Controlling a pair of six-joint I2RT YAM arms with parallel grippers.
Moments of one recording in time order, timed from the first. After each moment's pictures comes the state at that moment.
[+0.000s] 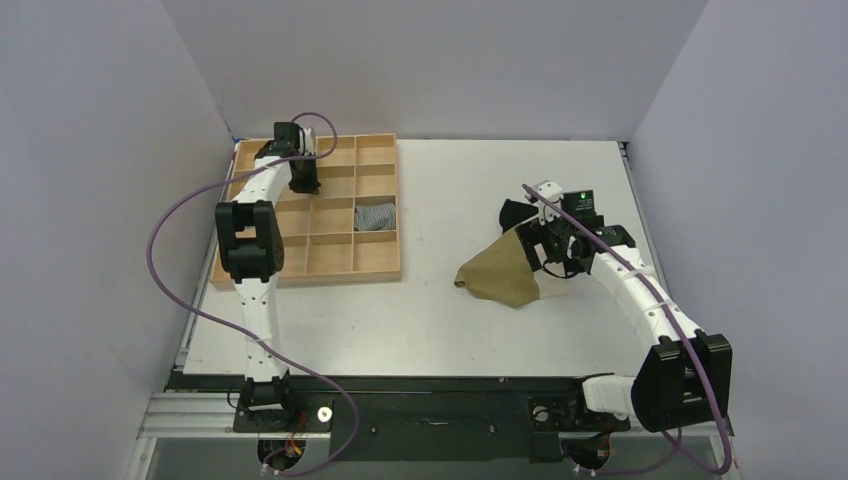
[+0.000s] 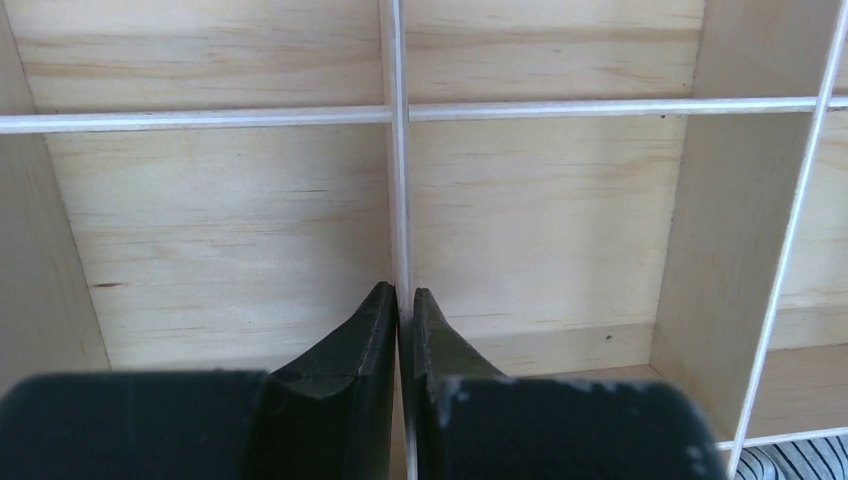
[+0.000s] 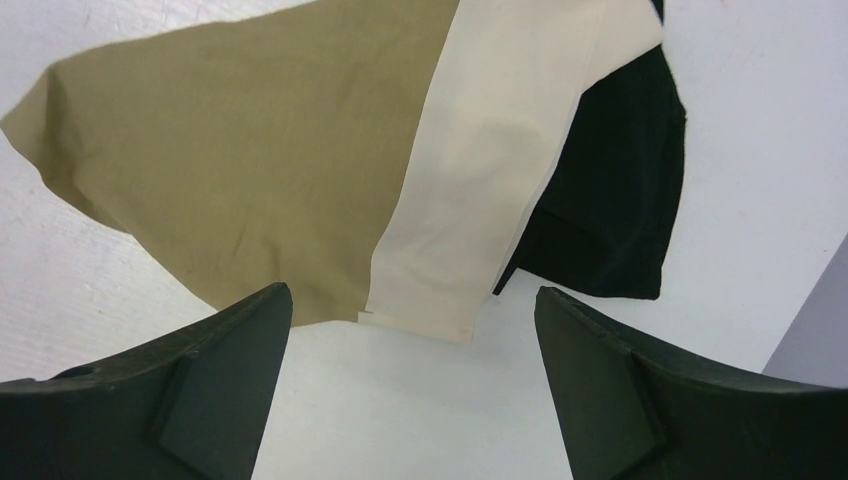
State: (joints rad) left arm 0.01 2.37 2.00 -0.60 0.08 -0.11; right arm 0.17 1.27 0.98 -0.59 -0.07 -0.29
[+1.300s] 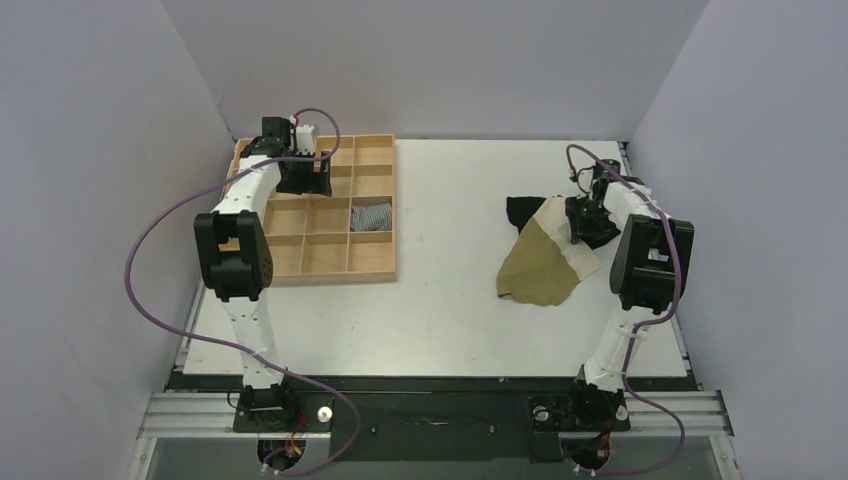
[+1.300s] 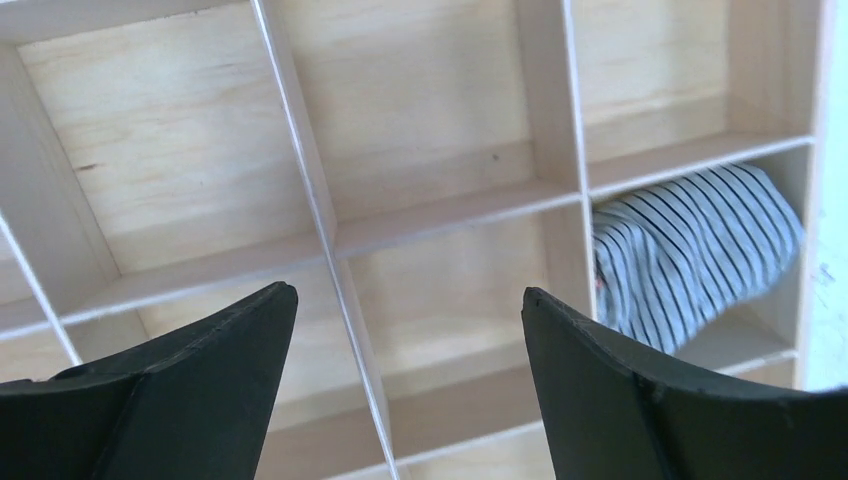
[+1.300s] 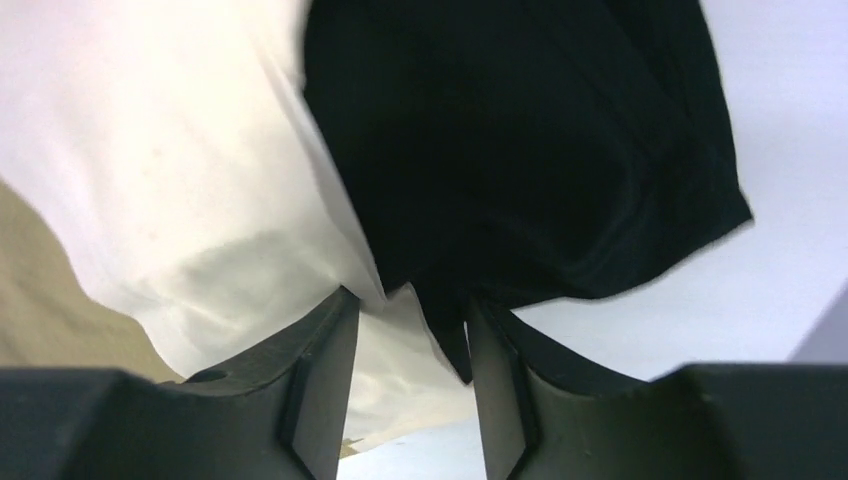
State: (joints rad) left arm 0.01 2.17 1.88 -0.70 0.20 0.06; right arm -0.14 2.00 1.45 -0.72 -0.04 -0.29
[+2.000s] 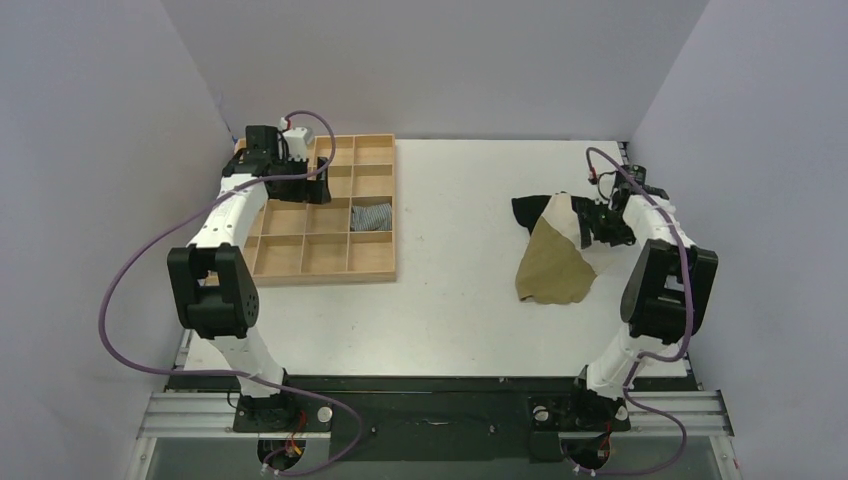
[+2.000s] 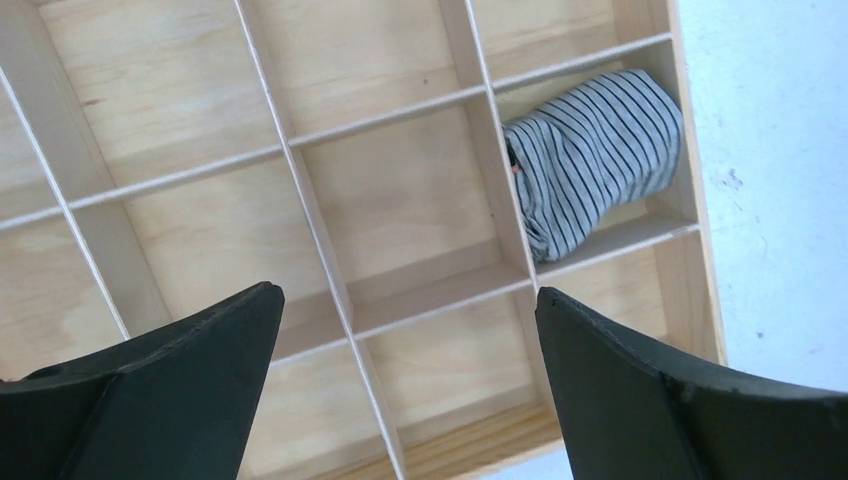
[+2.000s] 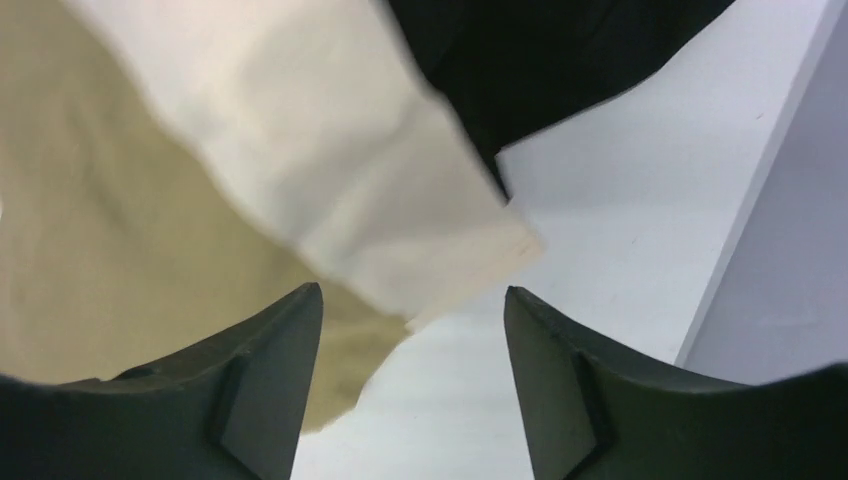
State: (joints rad) left arm 0.01 1.83 1.58 -0.64 0.26 0.09; right arm -0.24 1.85 1.39 -0.71 -0.06 -0.28
